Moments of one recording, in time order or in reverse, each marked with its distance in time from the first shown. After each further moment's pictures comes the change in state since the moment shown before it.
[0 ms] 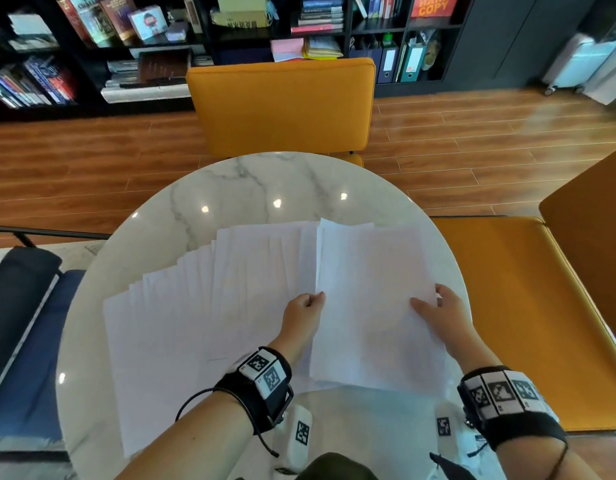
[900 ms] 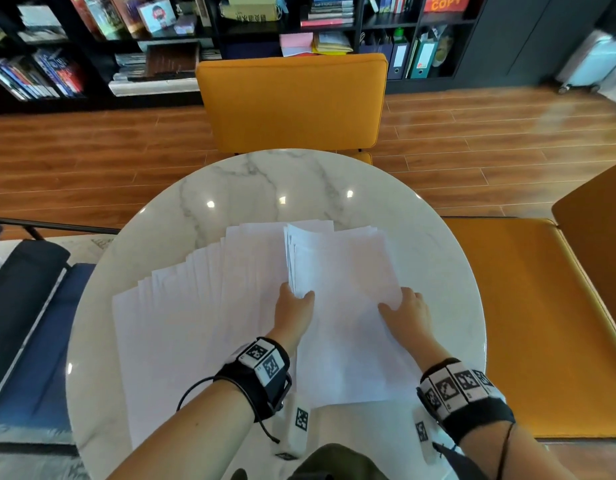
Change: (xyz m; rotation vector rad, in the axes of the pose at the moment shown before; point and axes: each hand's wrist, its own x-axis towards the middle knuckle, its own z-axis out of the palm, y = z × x) left_hand 0.017 0.006 -0.025 0.037 0.144 -0.101; right_hand -0.006 -0.016 0.071 -0.455 -0.018 -0.079
